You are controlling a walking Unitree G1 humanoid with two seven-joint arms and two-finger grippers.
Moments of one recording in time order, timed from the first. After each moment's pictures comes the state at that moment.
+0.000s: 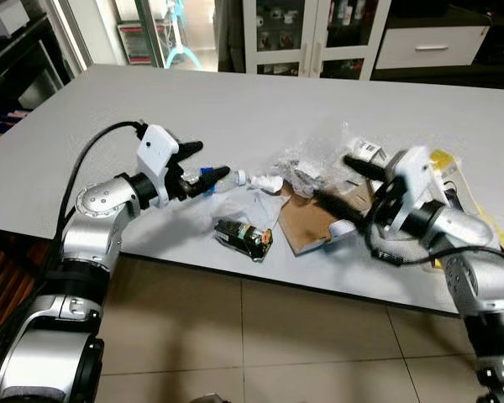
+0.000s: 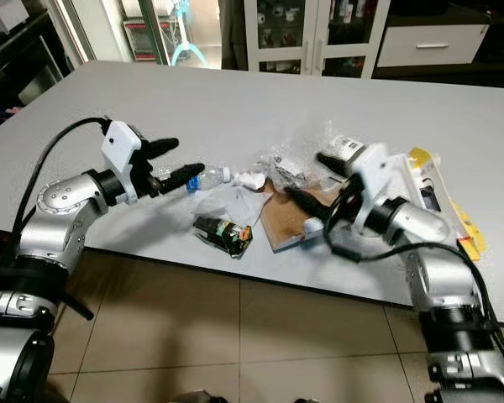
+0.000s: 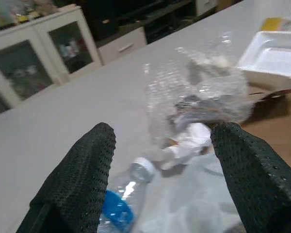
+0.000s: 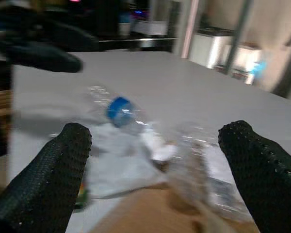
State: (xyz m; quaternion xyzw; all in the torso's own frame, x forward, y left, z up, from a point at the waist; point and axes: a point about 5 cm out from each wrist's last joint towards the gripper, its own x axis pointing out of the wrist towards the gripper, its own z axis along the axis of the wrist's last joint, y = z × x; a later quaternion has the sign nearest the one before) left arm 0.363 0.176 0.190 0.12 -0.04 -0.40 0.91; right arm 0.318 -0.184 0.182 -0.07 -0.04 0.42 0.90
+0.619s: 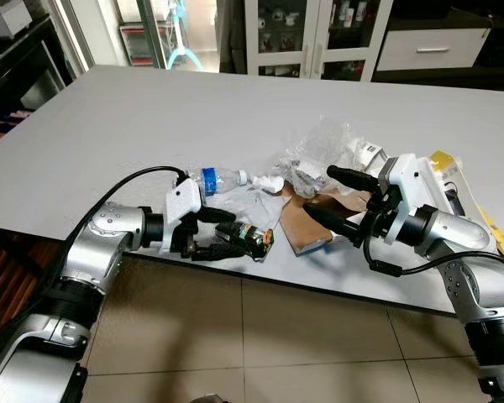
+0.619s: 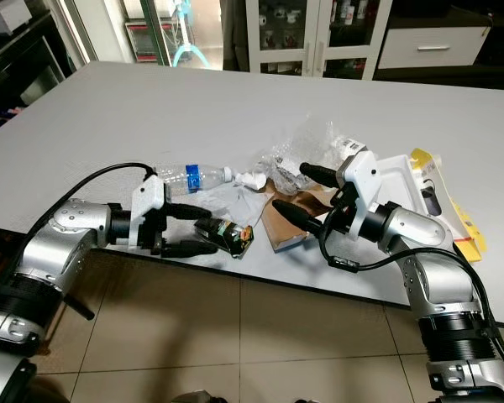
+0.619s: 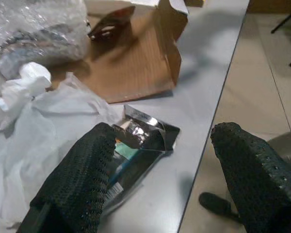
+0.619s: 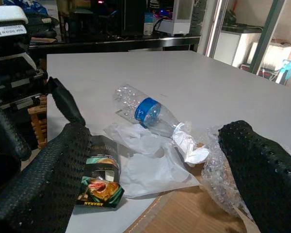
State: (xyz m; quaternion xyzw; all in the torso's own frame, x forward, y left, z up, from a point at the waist) left arm 0.327 0.161 0.154 0.17 0.09 -0.60 0.77; right arm 0.311 -0.177 0.183 -0.06 -0.02 0.46 0.89
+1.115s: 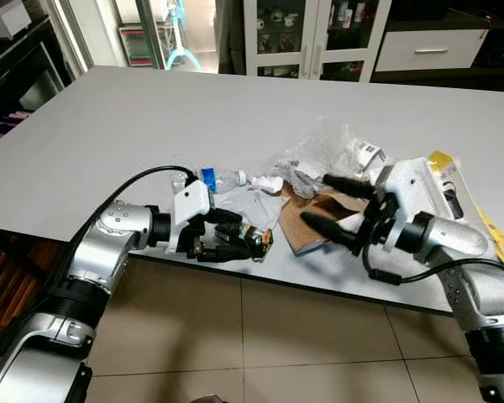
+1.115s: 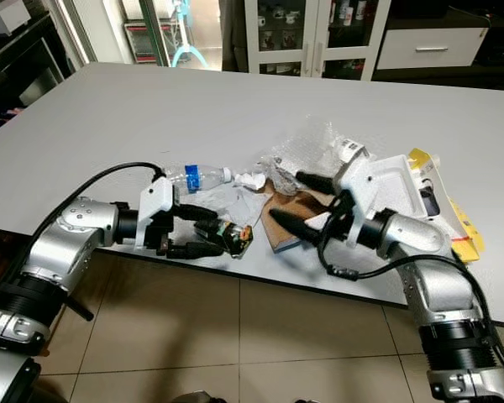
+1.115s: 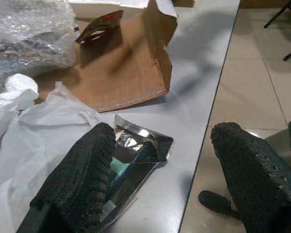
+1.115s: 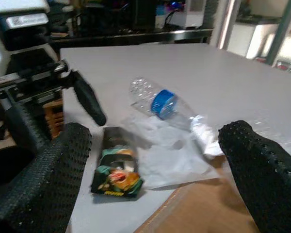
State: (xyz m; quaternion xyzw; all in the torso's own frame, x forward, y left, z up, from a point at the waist) left arm 0.327 0.151 0.156 0.18 0.09 -0.62 0.76; right arm 0.302 -0.170 0.174 -0.06 0.00 0.48 0.87
